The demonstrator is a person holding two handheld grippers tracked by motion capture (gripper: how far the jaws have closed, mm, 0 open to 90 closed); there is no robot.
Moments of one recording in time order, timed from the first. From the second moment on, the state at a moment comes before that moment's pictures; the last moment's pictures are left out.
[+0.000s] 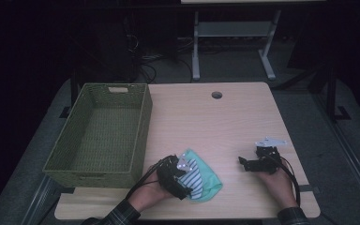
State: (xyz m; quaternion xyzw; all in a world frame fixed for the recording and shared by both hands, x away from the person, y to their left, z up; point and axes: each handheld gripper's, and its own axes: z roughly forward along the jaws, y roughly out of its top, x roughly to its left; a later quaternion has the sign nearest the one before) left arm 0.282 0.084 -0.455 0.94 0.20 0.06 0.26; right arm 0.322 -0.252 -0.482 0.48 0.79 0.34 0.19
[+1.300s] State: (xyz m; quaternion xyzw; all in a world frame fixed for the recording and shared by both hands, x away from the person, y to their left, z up) left arm 0.304 0.091 -0.444 0.93 0.22 0.02 0.31; right arm 0.321 -0.251 -0.482 0.48 0.78 0.34 0.19
